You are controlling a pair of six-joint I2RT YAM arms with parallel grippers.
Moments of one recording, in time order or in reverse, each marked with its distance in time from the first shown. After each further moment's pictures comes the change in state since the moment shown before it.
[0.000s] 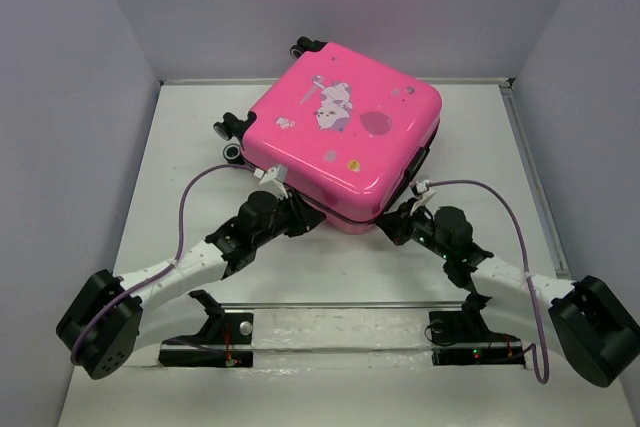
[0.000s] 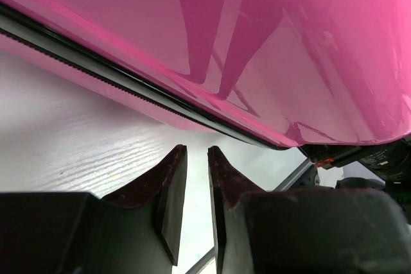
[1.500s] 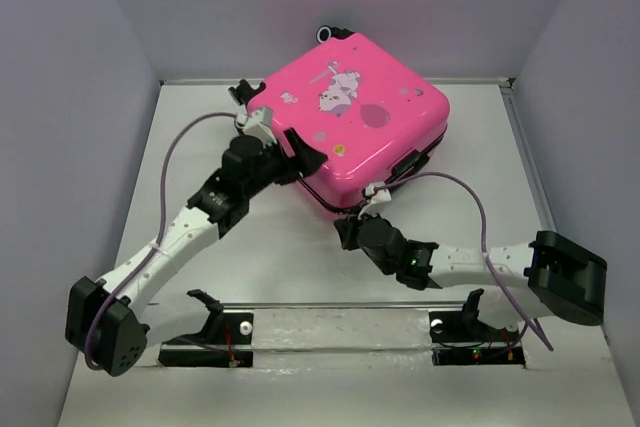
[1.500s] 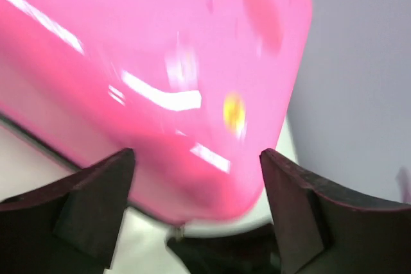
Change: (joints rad) left arm 0.117 0.048 0.410 -0.299 0.042 0.104; right arm 0.572 0.344 0.377 -0.206 0.768 0.289
